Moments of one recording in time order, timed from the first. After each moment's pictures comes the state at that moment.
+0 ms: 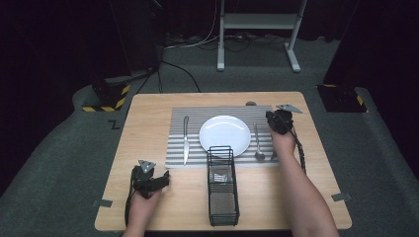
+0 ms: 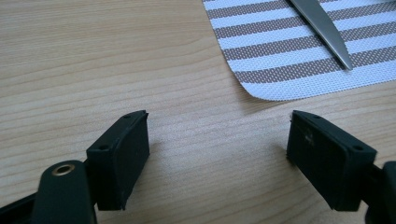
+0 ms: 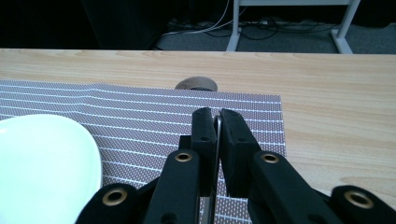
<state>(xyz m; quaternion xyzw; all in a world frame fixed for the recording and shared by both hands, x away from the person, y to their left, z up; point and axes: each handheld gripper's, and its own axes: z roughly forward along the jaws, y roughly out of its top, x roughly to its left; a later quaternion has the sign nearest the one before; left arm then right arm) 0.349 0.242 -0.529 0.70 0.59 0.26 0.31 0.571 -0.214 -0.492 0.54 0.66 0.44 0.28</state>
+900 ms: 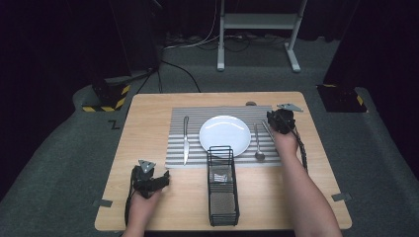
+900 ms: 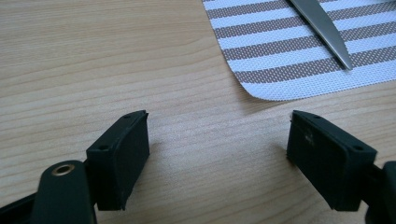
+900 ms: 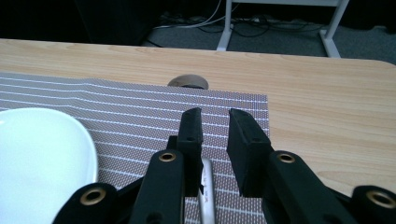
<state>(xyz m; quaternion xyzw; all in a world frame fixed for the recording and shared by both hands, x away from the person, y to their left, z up) 0.349 0.242 -0.529 0.70 0.59 0.26 0.31 0.562 -0.215 -0.479 0.54 0.67 0.42 0.29</state>
